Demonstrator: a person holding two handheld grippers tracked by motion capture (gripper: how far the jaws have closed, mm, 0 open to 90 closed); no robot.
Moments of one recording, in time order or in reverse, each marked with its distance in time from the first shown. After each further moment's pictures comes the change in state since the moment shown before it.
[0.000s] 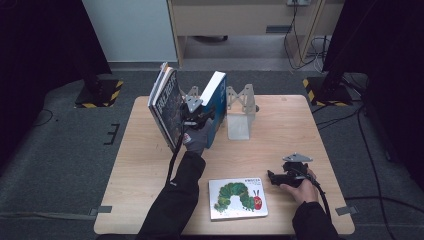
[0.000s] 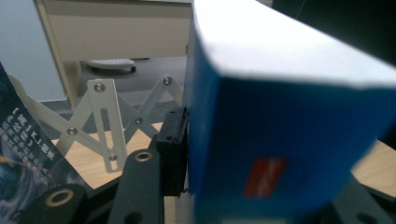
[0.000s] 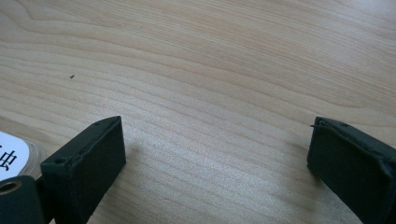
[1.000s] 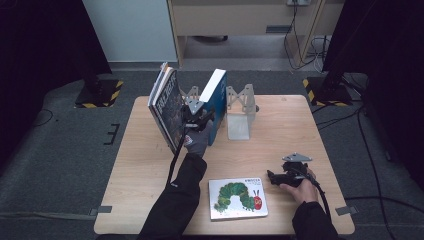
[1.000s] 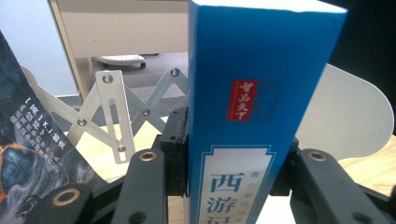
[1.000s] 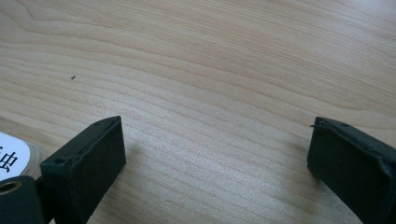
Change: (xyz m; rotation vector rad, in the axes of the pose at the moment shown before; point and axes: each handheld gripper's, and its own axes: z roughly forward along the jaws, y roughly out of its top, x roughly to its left) left arm -0.006 -0.002 0.003 0.018 0.054 0.008; right arm 0.000 0.001 0.001 0.001 0.000 -0.003
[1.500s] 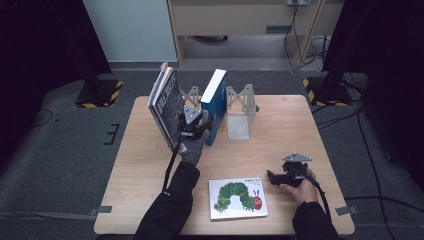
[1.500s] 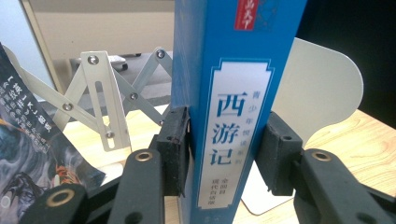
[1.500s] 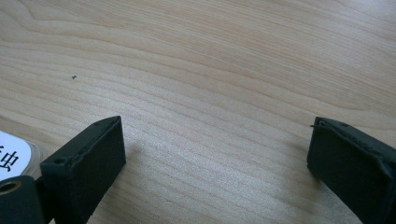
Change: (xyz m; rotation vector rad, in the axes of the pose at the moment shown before) left arm 0.009 -0.023 -0.014 -0.011 -0.087 0.021; right arm 0.000 0.000 0.000 0.001 0.002 -0.006
